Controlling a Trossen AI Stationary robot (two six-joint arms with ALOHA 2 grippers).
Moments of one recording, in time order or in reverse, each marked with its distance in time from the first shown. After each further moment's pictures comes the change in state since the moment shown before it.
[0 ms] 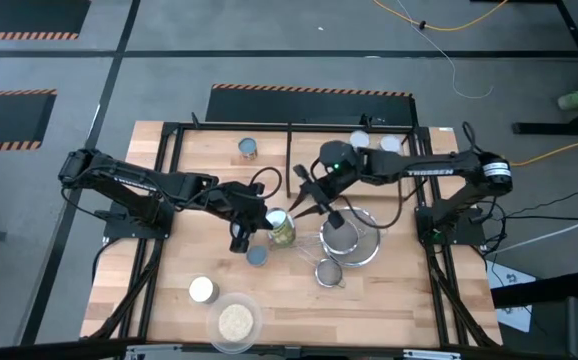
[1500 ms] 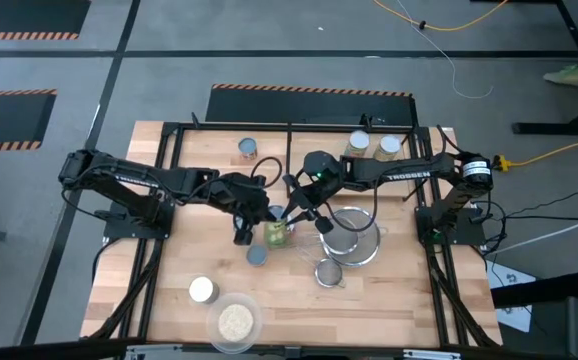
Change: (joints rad) left arm 0.072 0.001 -0.001 0.033 0.005 0.032; right arm 0.018 0.144 -0.001 0.059 -0.012 0.076
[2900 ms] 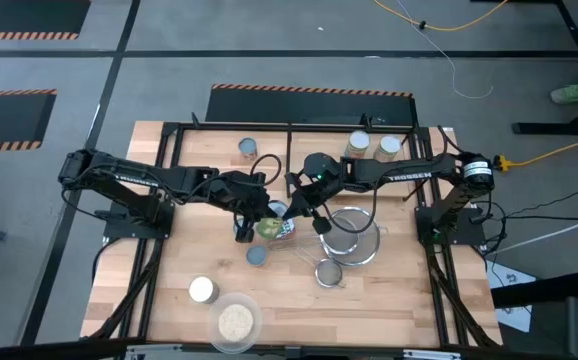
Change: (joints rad) left arm 0.003 -0.002 0.000 0.005 -0.017 0.002; right arm 0.002 -0.011 -0.001 -0.023 0.109 0.028
